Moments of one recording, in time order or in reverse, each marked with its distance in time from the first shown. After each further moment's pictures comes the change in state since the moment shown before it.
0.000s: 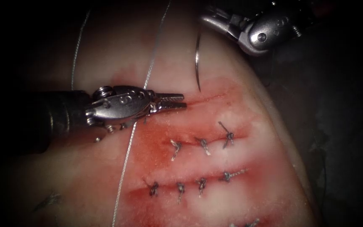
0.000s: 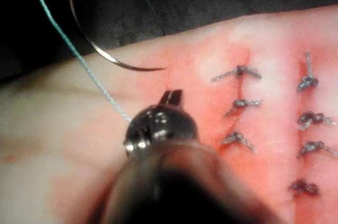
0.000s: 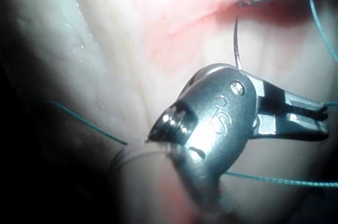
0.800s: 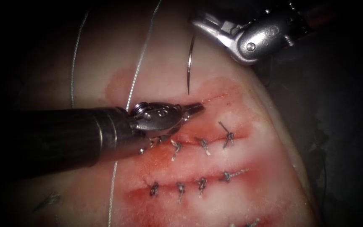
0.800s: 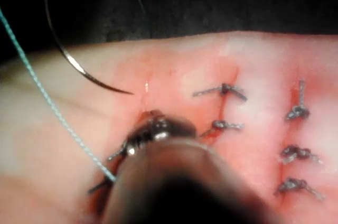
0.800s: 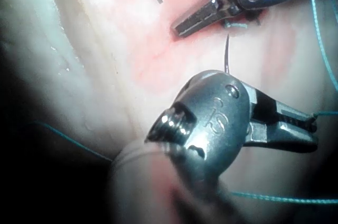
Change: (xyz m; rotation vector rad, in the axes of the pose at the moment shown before) right arm 0.000 0.002 0.001 0.036 0.024 -0.089; left arm 0.004 -0.002 0.006 -0.378 0.116 -0.084
